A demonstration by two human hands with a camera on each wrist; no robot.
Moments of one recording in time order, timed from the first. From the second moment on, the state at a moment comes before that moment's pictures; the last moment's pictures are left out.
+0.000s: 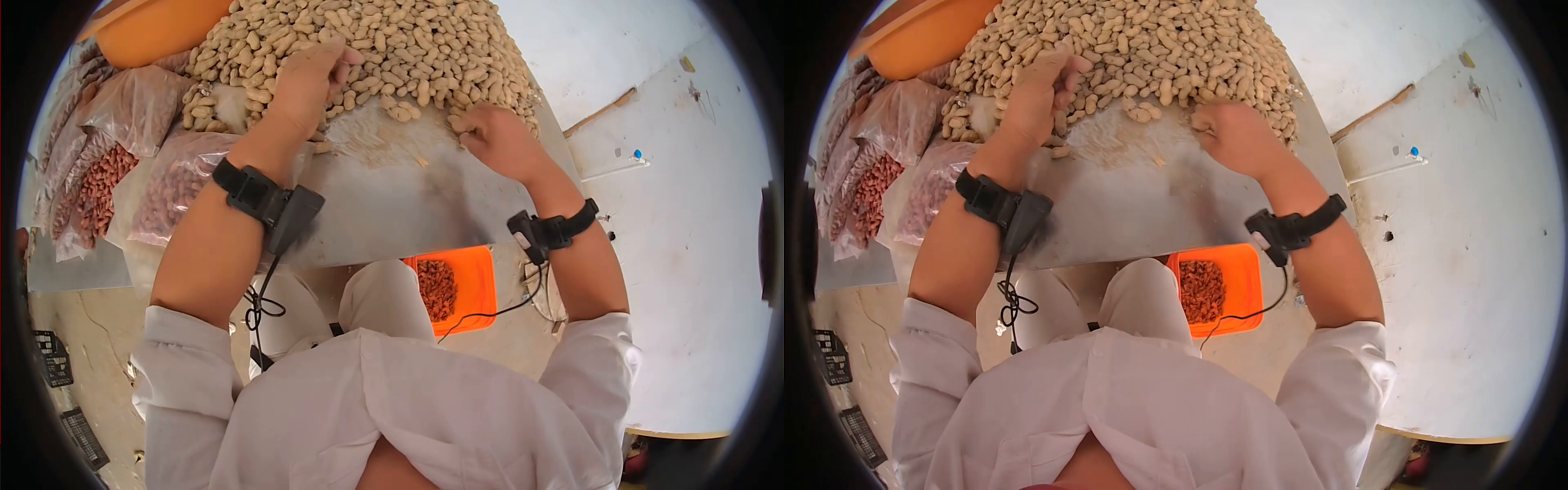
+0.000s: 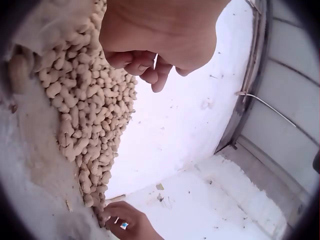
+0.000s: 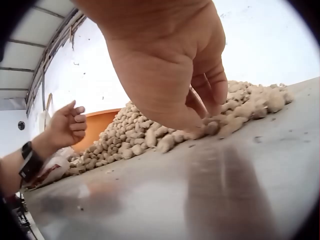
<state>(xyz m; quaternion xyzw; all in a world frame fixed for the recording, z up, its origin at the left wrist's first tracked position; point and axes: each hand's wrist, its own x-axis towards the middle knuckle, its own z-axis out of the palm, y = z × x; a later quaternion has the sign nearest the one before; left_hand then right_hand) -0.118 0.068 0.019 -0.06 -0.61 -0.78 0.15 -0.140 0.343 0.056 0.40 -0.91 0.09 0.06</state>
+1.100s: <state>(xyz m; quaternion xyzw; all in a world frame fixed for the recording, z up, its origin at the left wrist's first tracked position) -0.116 0.078 0.013 -0.05 -0.73 -0.68 0.02 -0.167 0.249 0.021 0.37 -0.74 0.56 -0.05</state>
